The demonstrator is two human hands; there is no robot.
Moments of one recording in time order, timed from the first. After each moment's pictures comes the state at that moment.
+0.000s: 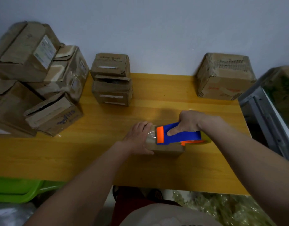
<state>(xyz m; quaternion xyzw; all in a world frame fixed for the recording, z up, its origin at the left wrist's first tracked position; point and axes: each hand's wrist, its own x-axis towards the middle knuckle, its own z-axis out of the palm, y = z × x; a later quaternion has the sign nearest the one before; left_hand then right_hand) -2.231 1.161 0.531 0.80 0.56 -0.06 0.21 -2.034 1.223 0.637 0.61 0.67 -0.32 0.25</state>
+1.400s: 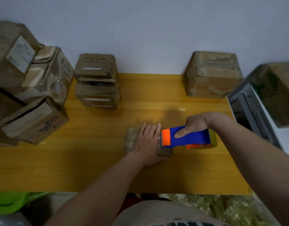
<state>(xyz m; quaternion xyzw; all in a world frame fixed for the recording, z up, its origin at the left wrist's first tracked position) -2.152 1.163 0.519 0.83 0.54 -0.08 0.09 -1.967 1.249 0.631 0.57 0.61 -0.44 0.33</state>
